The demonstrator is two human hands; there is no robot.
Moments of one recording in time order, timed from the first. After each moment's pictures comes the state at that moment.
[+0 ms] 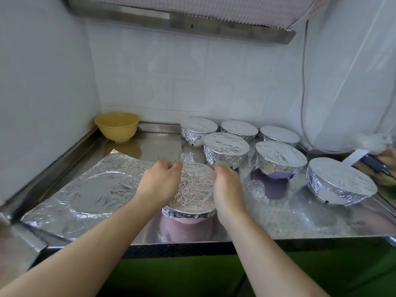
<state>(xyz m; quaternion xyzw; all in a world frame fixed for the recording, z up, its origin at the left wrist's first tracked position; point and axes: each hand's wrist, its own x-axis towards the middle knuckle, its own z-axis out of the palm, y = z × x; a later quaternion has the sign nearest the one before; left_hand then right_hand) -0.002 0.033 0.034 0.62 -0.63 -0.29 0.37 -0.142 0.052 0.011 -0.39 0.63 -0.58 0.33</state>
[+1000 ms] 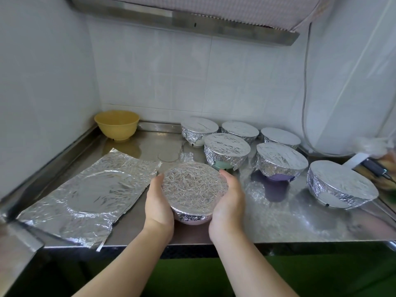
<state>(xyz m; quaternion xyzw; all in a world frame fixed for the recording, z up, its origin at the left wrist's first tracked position) -0.017 0.023 -0.058 0.42 -0.22 -0.62 0.63 -0.135 0.051 -0.019 -0.17 0.46 -0.75 0.44</state>
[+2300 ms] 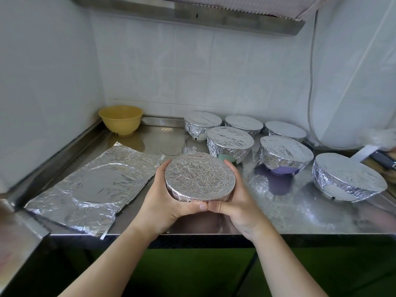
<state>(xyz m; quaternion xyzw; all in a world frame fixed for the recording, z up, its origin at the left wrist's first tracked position) 0.005 0.060 -0.042 0.40 -0.63 -0.42 0.51 -0.206 0.062 -0.062 -0.59 0.40 -0.53 0.46</state>
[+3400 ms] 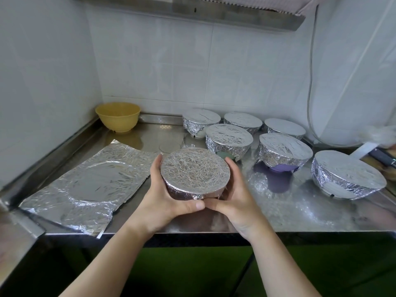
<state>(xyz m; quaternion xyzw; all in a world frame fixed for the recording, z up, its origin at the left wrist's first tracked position) 0.014 0.048 -0.054 0.38 -0.62 -0.48 0.49 -0.206 0.059 -0.071 -0.59 0.43 -0.55 0.42</state>
